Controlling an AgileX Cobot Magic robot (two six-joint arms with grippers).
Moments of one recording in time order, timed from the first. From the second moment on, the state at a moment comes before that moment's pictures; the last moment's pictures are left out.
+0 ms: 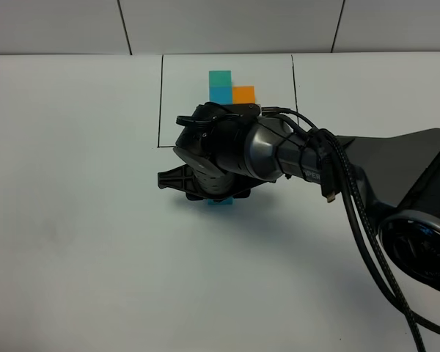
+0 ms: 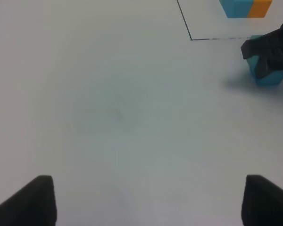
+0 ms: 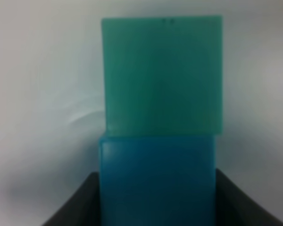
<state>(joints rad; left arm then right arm) -0.03 0.00 -0.51 -0.10 1.06 0.02 0.70 2.27 -1.66 -0.33 0.83 1.00</state>
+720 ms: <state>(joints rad) -0.03 0.00 -0.51 -0.10 1.06 0.02 0.70 2.26 -1.65 -0.29 0.80 0.91</state>
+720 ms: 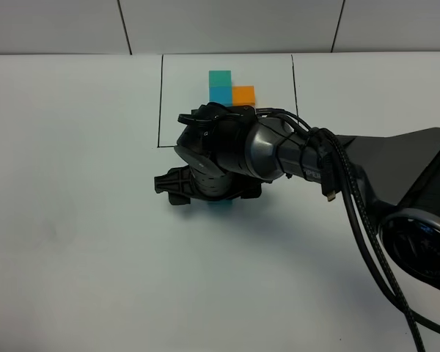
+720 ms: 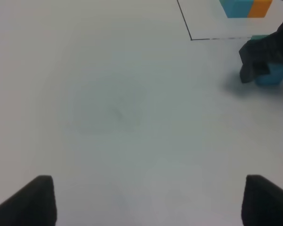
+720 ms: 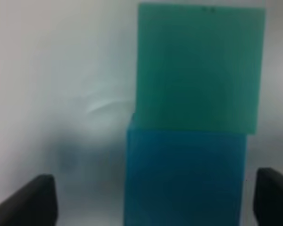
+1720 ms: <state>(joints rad) -0.03 0.00 -0.51 -0.10 1.06 0.02 0.29 1.61 -0.95 -0.18 0.81 0.43</state>
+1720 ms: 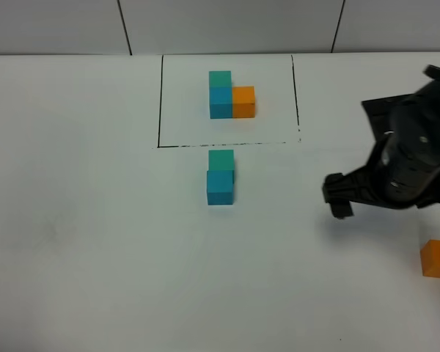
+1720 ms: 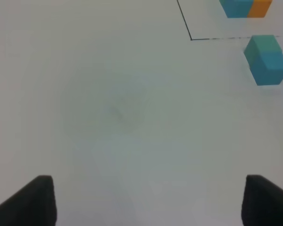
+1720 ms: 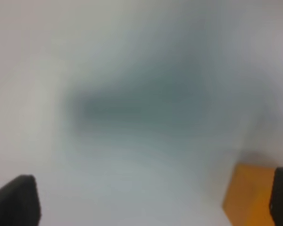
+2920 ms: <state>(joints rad) -0.03 0.00 -0.51 -0.10 1.06 0.02 -0.11 1.59 -0.64 0.06 0.56 -0.03</state>
